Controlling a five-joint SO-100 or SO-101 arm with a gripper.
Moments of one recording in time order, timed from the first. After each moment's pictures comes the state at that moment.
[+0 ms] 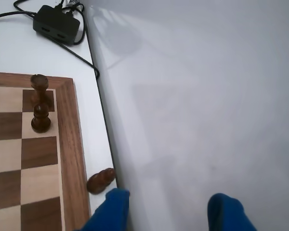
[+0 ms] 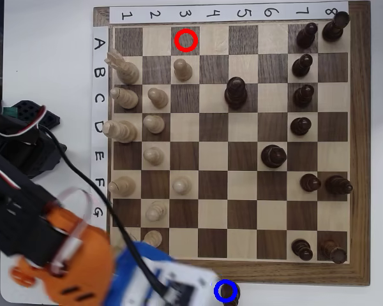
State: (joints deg) arm 34.5 112.7 104.6 34.3 59.9
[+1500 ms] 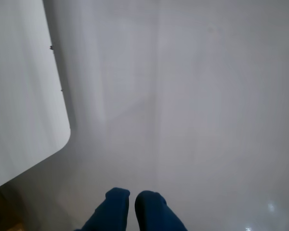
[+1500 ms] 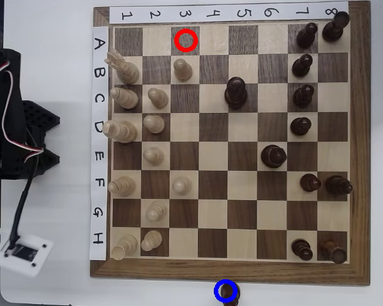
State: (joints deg) arm 91.7 183.1 158.9 52.6 1.8
